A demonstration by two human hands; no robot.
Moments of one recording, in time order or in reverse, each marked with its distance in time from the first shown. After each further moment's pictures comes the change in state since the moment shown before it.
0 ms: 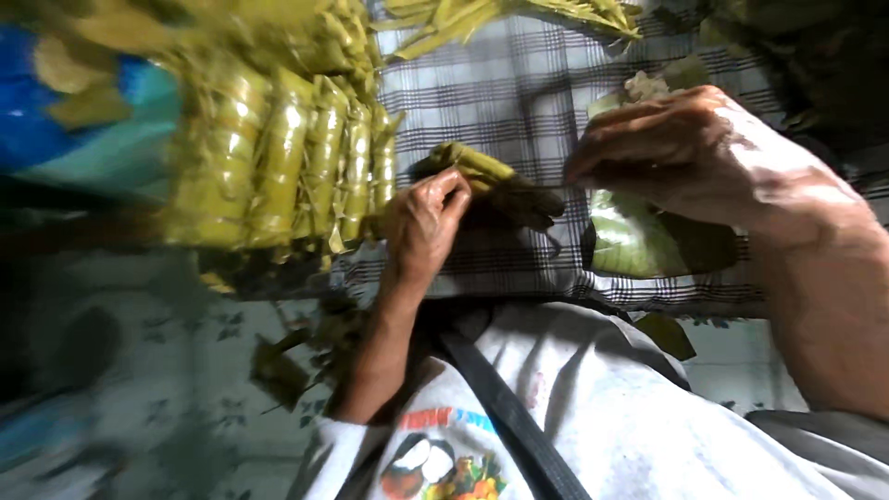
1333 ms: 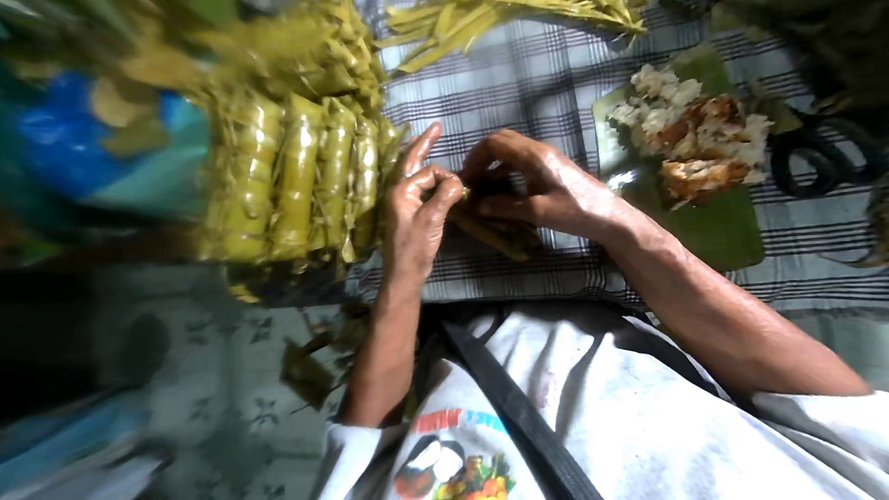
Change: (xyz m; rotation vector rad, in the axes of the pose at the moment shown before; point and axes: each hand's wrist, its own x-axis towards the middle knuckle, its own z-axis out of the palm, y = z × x) left_hand 0.012 -0.008 -0.002 -0.701 0.080 -0.103; right_hand 0.046 0.010 0.089 0.400 0.099 0.147
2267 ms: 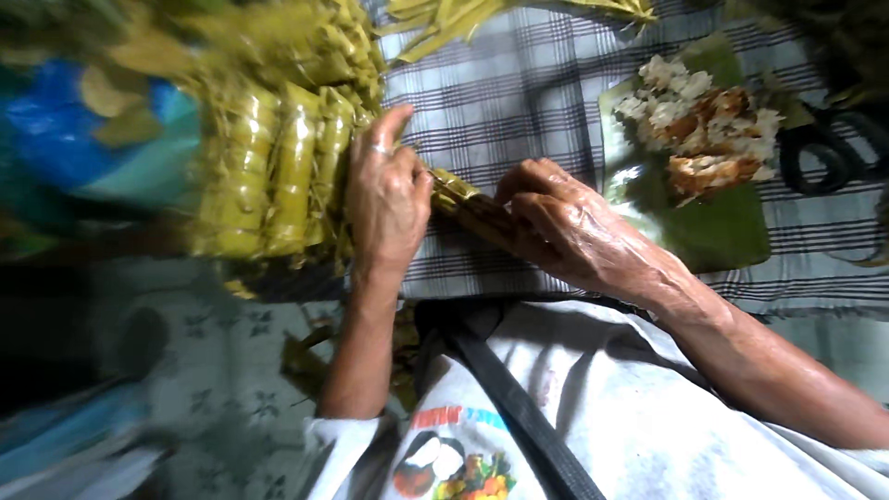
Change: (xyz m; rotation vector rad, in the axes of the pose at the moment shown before) left_hand 0.015 0.014 -0.026 0.939 -0.014 0.307; right_hand -0.043 -0.030 0.013 -0.450 0.061 -0.085
